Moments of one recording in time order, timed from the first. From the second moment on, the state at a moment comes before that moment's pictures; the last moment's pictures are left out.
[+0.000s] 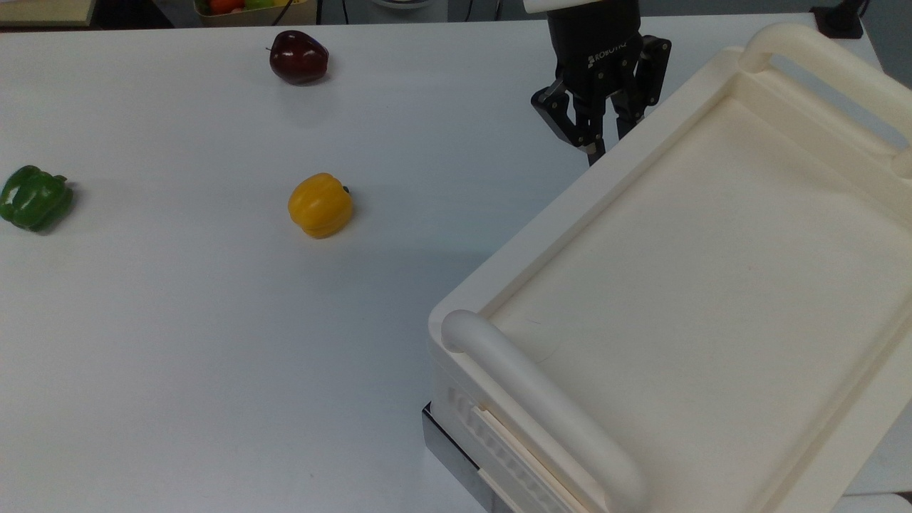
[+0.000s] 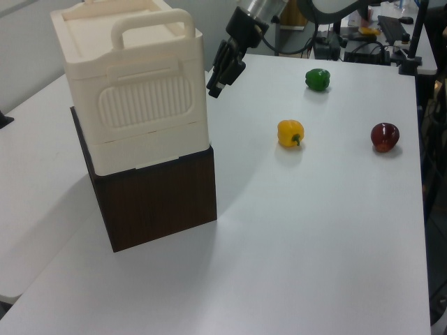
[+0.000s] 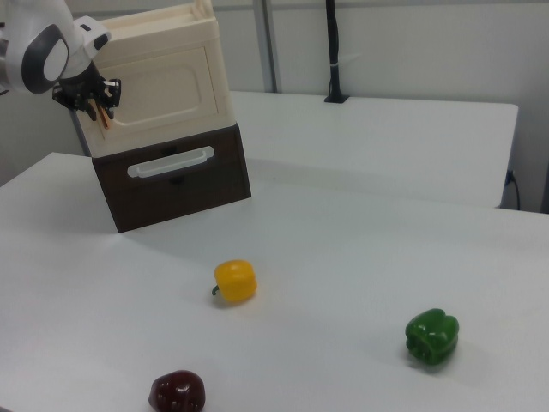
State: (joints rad) arm 0.34 0.28 0.03 -1.44 0.17 2.27 -0.32
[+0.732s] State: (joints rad) arm 0.36 0.30 0.03 -1.40 0.17 2.28 -0.32
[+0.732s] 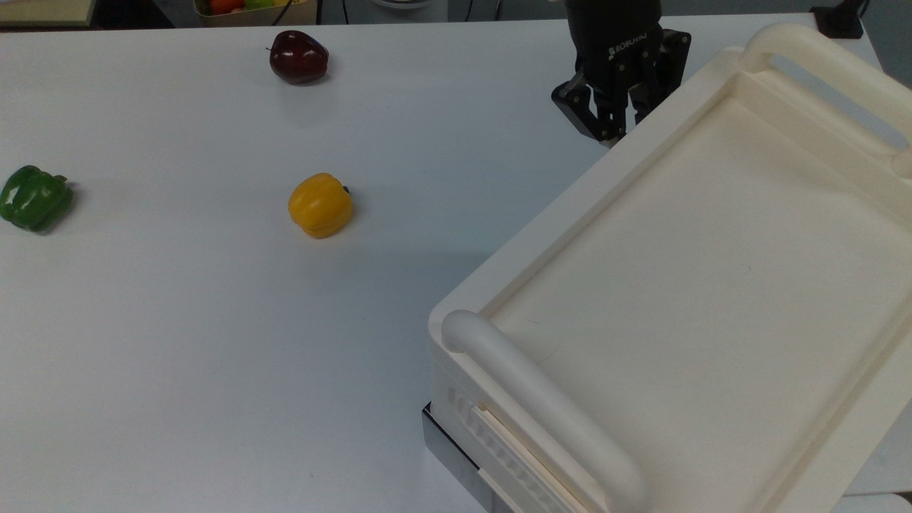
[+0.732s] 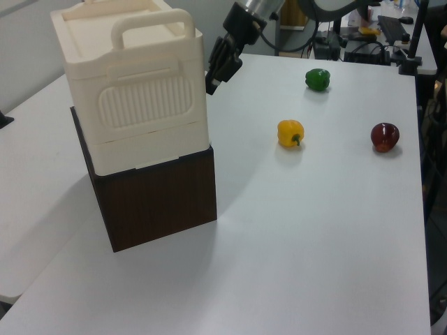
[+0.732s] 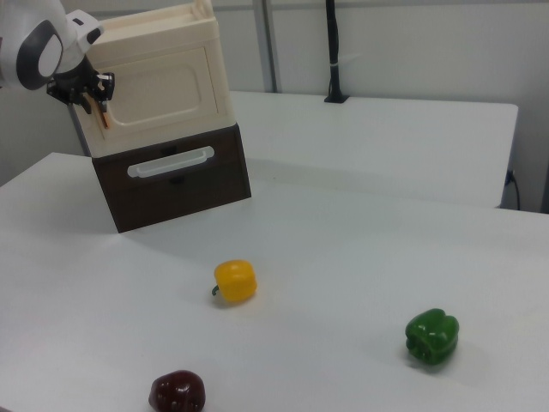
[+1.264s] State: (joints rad) arm 0.36 0.32 0.02 -1.40 0.14 2.29 -0.32
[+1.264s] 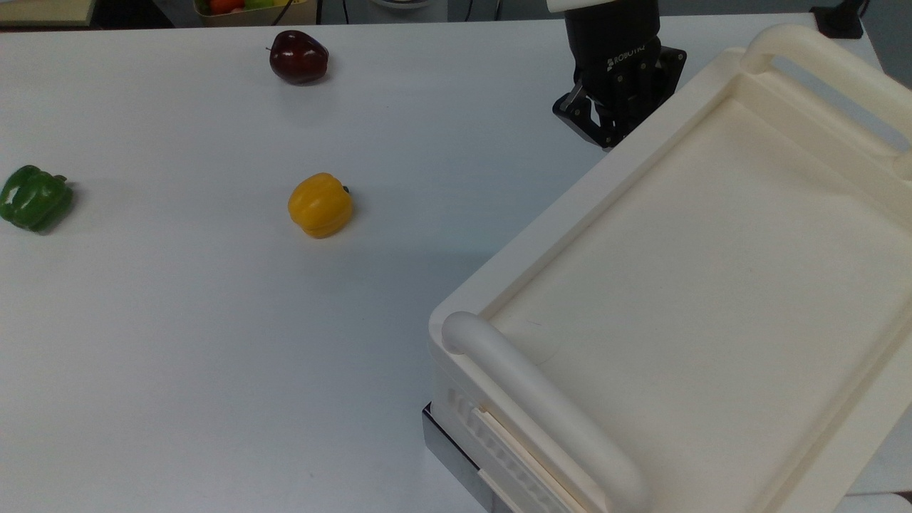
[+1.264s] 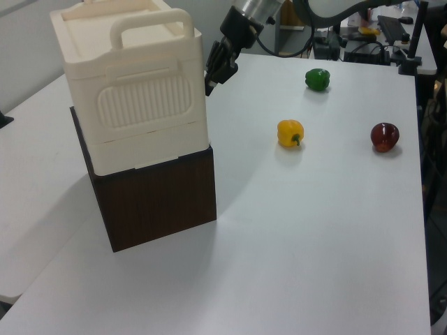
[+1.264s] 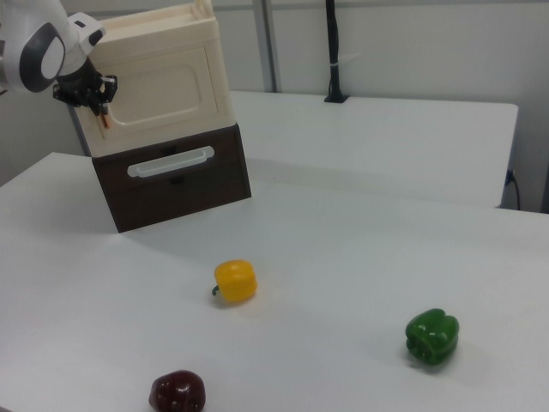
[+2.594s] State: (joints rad) arm 0.12 0.21 0.00 -1.40 0.01 1.75 -0.31
